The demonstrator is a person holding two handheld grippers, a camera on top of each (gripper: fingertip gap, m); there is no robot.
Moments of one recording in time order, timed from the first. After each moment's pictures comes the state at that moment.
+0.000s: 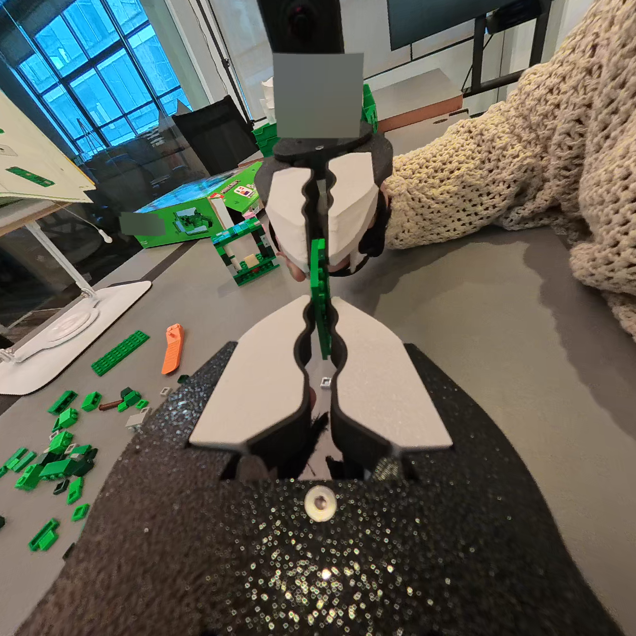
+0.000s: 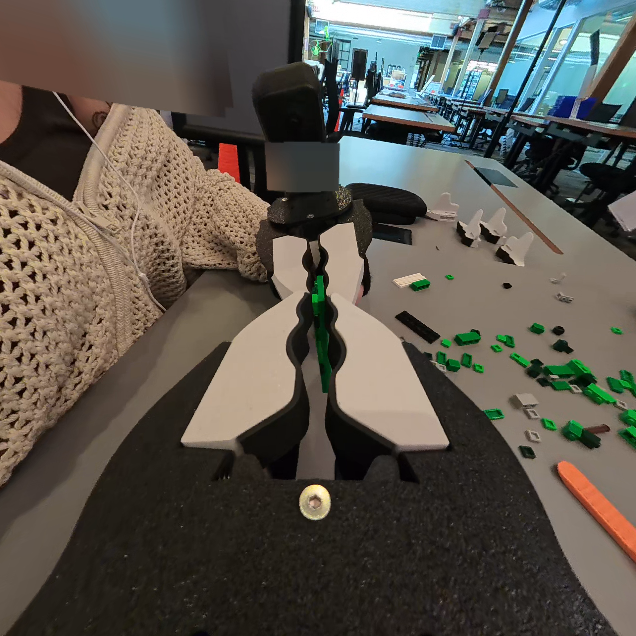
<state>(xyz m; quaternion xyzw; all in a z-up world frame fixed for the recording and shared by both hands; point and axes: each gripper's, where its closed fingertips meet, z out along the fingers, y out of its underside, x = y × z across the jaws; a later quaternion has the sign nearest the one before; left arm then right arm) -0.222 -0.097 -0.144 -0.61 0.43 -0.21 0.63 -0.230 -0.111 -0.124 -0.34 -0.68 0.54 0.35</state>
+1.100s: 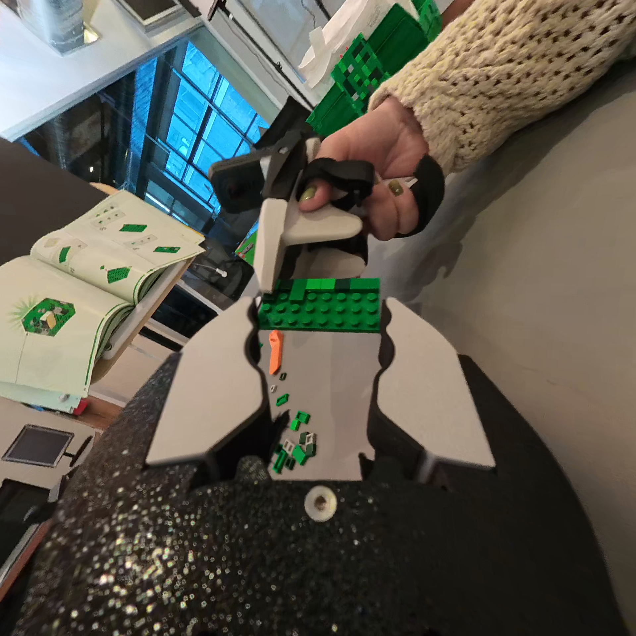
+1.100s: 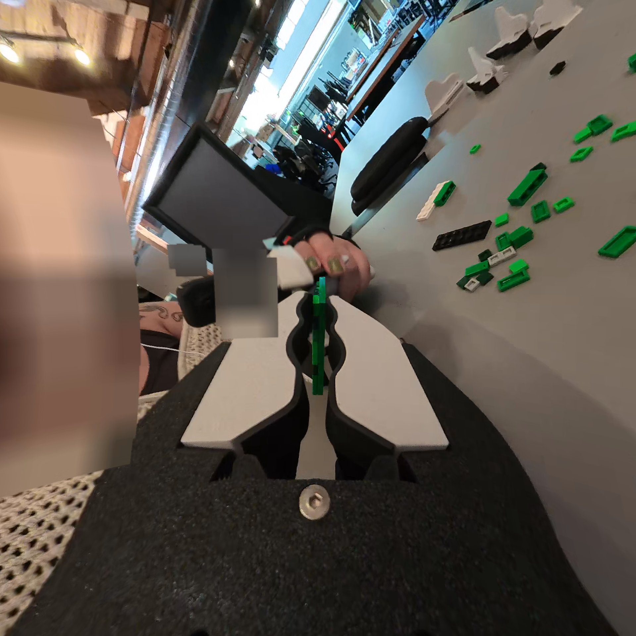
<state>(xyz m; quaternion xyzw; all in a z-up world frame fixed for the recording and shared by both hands) -0.229 -0.085 -0.149 -0.54 0.50 0.05 0.68 -0.249 -0.077 -0.133 -0.59 -0.41 0.70 0.05</state>
